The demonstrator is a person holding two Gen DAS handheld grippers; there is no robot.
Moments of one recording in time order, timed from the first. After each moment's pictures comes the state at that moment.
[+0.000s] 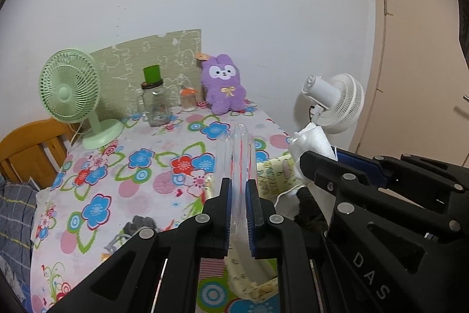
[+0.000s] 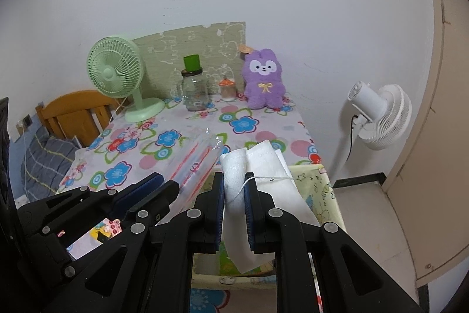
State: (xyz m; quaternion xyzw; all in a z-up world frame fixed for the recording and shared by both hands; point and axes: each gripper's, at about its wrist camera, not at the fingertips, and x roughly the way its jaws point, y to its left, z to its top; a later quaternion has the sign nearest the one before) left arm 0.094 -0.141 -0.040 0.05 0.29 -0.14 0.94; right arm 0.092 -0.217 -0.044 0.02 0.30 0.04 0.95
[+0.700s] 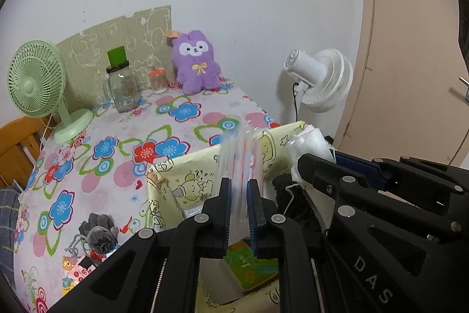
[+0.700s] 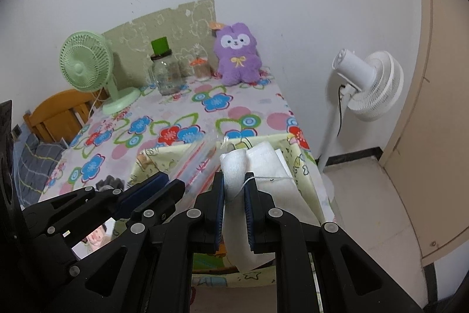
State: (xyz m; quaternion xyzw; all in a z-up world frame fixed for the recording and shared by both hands) left arm 0.122 -0.188 -0.080 0.07 0.34 -0.17 0.92; right arm 0.115 -0.265 -0.089 0.06 0.34 0.01 0.94
